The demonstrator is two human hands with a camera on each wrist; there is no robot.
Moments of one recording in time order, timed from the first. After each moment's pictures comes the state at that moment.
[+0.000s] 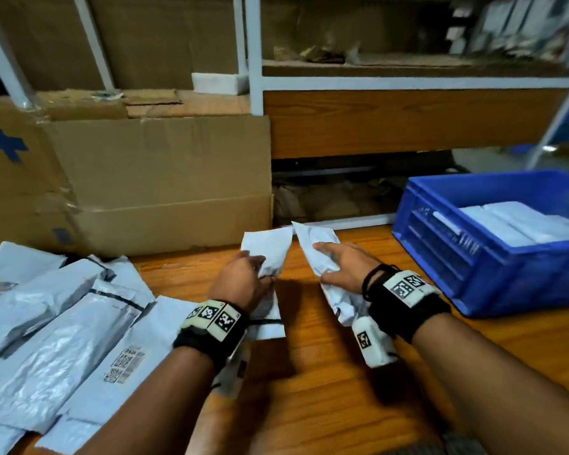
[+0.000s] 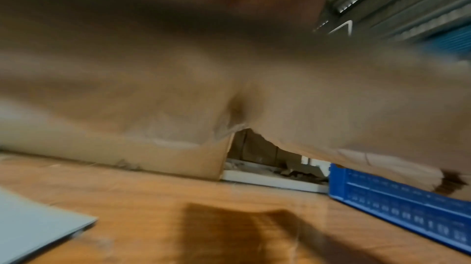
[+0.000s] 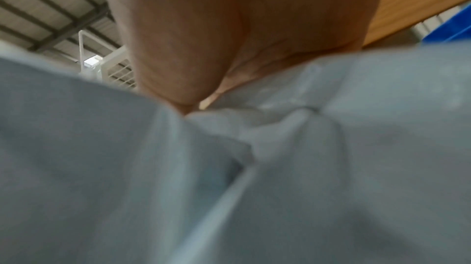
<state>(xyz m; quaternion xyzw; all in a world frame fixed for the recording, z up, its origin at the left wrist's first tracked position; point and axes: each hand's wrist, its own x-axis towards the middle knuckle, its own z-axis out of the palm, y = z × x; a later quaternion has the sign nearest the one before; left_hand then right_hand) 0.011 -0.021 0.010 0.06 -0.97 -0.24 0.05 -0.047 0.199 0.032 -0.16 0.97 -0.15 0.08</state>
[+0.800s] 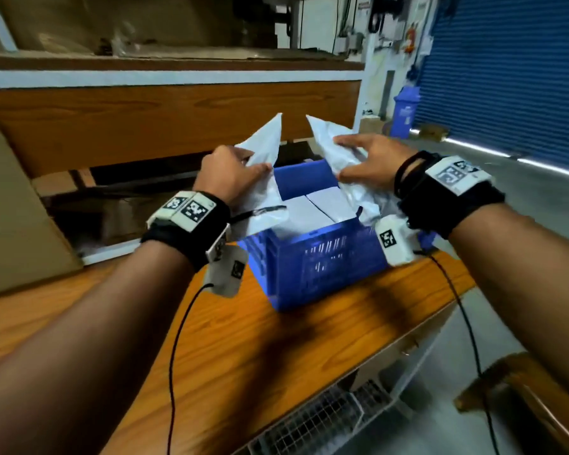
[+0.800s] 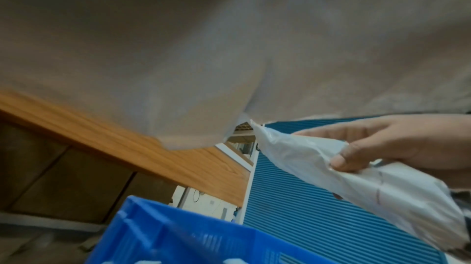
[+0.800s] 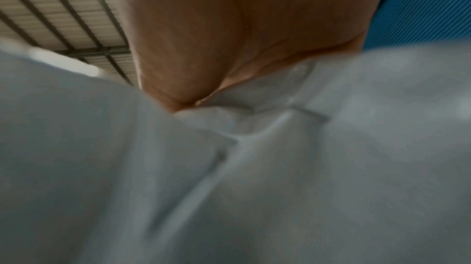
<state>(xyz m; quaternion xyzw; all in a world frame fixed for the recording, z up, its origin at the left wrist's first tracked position) -0.103 0.354 0.152 -0.10 -0.91 -0.37 0.15 -0.085 0.602 0.181 -0.02 0.98 -0.17 -0.10</state>
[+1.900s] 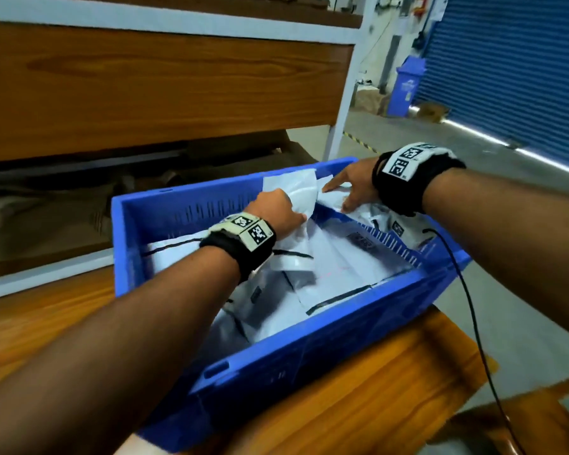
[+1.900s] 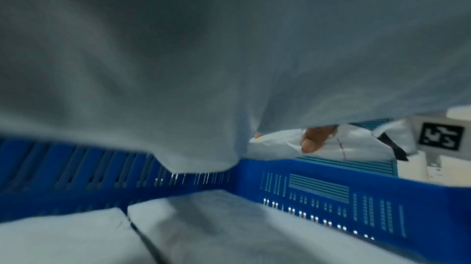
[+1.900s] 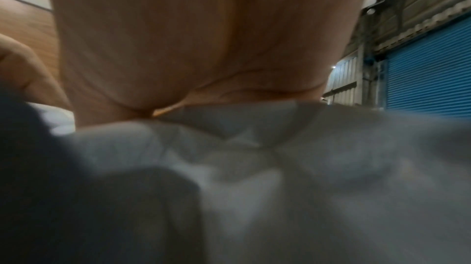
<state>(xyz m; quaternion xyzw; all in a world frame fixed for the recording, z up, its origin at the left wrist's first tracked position) -0.331 0.573 0.059 -0.11 -0.96 -0.23 -0.06 -0.359 0.749 0.121 -0.06 0.98 0.11 0.17</state>
